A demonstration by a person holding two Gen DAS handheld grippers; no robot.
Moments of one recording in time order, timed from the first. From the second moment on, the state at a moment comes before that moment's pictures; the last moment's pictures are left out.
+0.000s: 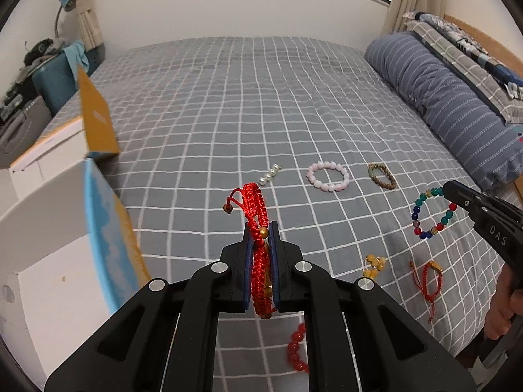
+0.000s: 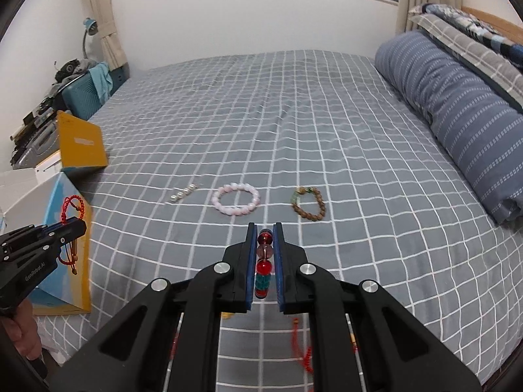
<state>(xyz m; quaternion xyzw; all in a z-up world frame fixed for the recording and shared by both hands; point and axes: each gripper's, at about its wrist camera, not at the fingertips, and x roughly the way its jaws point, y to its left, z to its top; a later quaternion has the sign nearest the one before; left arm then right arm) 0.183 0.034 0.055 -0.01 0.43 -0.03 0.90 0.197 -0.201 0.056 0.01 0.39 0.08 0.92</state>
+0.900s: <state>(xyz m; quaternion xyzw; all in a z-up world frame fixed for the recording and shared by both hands) 0.110 0.185 0.118 -0.06 0.39 0.07 0.91 0.162 -0.004 0.124 -0.05 0.34 0.24 0.91</state>
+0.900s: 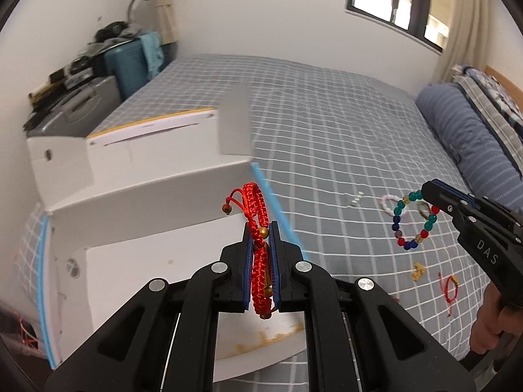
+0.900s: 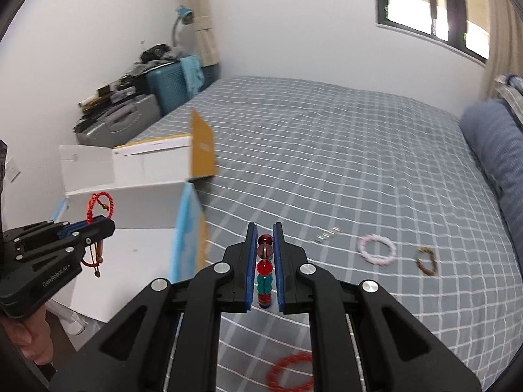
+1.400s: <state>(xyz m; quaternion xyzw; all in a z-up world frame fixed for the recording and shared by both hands) 0.065 0.284 0.097 -0.10 0.41 0.16 0.89 0.135 0.126 0.112 -0.10 0.34 0.33 0.88</state>
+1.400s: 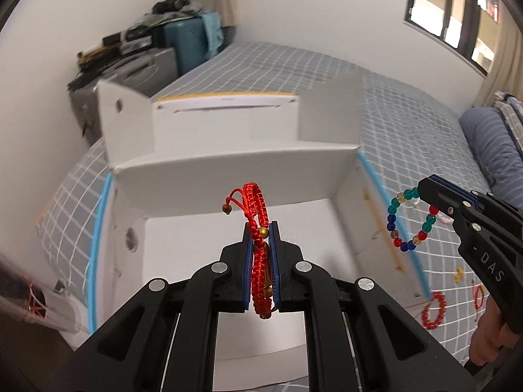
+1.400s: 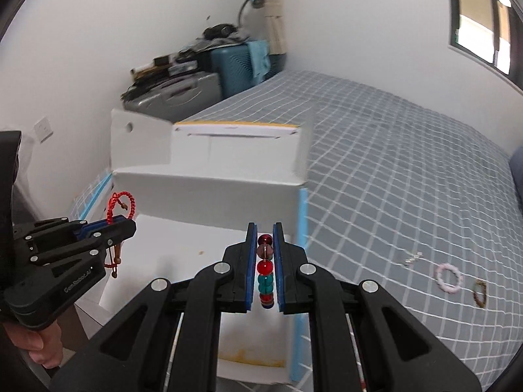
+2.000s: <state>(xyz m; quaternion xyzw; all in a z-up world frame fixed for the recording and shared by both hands) 0.055 0.327 0.023 -0.13 0.47 0.18 0.86 0.140 0.183 0.027 -0.13 0.42 0.33 0.83</state>
